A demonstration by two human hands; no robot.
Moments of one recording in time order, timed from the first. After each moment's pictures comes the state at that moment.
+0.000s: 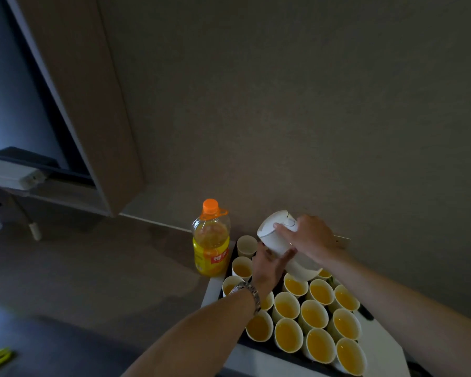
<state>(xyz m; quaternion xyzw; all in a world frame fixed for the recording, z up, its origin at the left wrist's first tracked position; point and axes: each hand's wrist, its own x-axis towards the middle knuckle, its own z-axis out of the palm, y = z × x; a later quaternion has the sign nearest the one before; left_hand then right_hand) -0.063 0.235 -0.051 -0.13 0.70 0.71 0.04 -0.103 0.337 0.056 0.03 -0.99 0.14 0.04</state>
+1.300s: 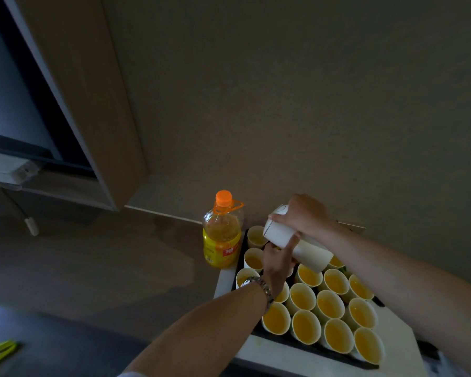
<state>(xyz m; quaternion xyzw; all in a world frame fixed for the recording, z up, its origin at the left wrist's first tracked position) -0.065 0.217 -0.062 -0.20 0.52 0.83 0.09 -0.140 0.271 0.061 0.02 -1.00 0.03 -0.04</state>
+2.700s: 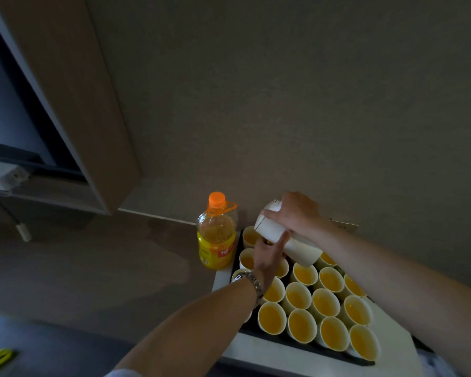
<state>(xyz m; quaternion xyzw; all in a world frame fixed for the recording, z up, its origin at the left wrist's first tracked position) -0.078 0.208 -0.066 -0.19 0.56 0.80 0.08 -0.138 0.267 0.068 0.02 -1.00 0.06 -0.03</state>
